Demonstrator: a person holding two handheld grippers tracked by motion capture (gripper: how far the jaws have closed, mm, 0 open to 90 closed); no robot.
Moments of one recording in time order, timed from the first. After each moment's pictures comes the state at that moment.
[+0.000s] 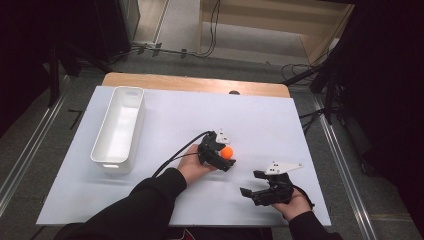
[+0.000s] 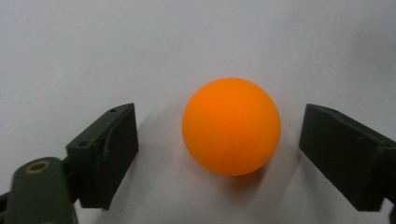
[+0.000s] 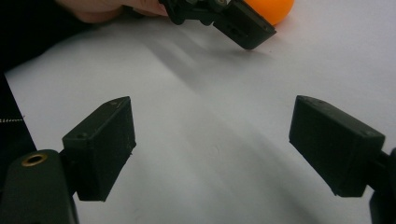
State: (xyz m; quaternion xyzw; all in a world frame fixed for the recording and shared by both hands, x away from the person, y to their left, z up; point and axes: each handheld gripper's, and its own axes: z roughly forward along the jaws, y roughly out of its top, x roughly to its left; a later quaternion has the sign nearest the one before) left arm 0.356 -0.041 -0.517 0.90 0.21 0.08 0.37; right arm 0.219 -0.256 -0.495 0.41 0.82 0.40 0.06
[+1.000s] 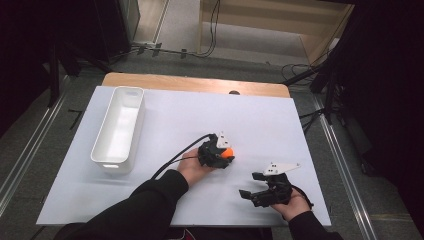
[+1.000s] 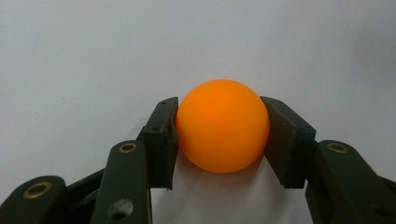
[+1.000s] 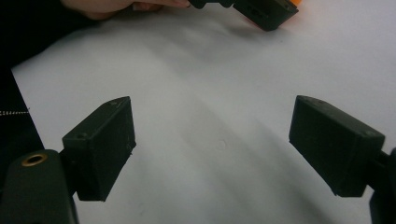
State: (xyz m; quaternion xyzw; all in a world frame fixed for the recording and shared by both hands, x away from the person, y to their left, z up) left arm 0.345 -0.042 -0.517 0.90 0.19 0.11 0.38; right arm 0.220 -0.254 -0.499 0.41 0.82 0.39 0.04
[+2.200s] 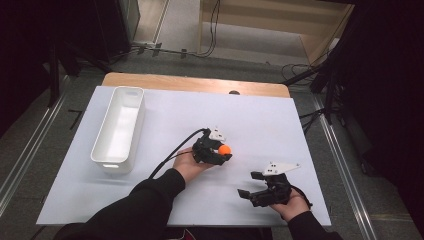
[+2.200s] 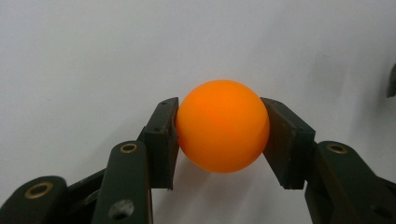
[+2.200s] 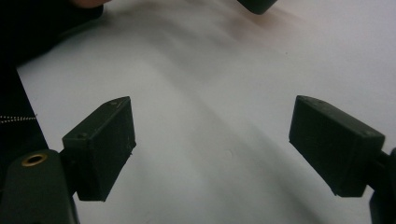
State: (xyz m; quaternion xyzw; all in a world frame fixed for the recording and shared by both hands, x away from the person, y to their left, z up) left arm 0.350 -0.024 -0.492 0.89 0.23 0.04 0.39; right arm 0.219 -0.250 -0.496 0.40 0.82 0.41 0.05
